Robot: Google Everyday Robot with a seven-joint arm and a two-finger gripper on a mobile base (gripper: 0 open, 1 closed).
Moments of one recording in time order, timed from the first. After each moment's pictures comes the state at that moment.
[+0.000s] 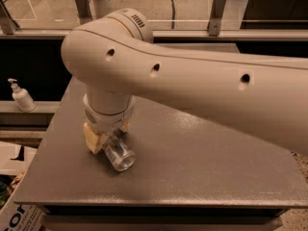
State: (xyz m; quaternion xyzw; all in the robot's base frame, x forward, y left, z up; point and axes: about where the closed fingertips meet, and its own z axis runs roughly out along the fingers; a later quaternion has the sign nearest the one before) arm 0.440 0.105 0.816 -0.39 0.91 0.07 0.11
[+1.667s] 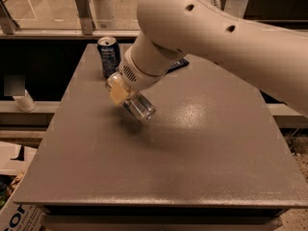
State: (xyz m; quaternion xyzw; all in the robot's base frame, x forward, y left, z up) arm 0.527 0.068 0.870 -0.39 0.88 0.15 0.23
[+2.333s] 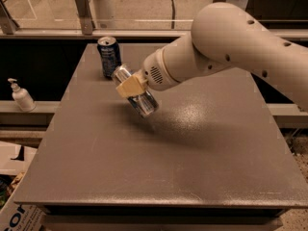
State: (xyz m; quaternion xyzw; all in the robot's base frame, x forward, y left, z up) arm 0.541 0.053 0.887 -0.41 0.81 0.28 0.33
